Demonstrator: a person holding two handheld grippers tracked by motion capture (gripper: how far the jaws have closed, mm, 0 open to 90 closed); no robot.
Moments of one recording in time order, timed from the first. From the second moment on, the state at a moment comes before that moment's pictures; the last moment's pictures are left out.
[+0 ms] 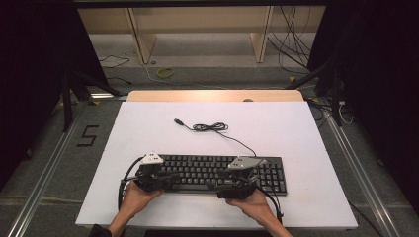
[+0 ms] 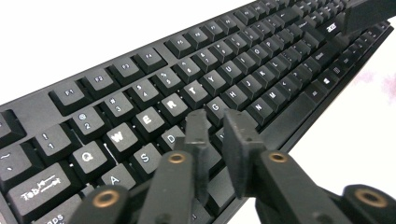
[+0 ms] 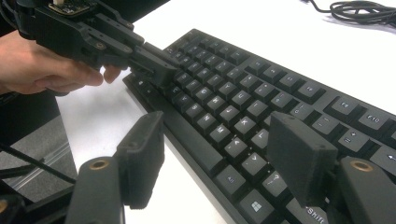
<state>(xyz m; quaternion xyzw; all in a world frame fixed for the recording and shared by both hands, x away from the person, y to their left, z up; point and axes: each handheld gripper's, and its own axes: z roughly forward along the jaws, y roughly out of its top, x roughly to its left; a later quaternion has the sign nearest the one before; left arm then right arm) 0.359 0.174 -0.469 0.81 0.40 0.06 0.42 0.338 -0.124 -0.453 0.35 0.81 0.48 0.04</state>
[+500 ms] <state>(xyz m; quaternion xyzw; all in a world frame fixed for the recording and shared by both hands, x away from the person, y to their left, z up) 0.358 0.181 -0.461 0.78 0.41 0.06 0.47 0.336 -0.123 -0.452 0.34 0.80 0.48 0.04</state>
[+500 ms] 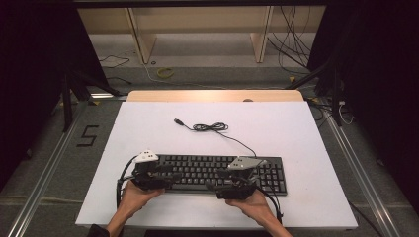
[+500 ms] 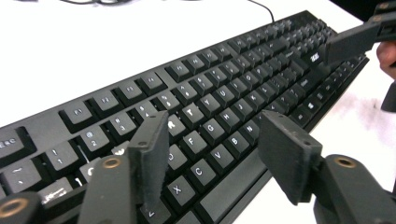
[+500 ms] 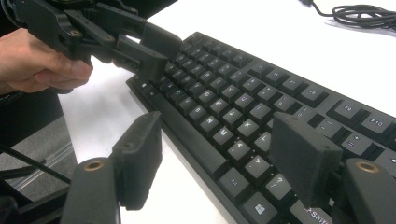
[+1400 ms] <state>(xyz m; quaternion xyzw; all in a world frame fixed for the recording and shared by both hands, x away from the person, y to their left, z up) 0.368 0.192 -0.456 0.76 0.45 0.09 0.46 0.334 -0.120 -0.452 0.34 0.81 0.49 0.04</state>
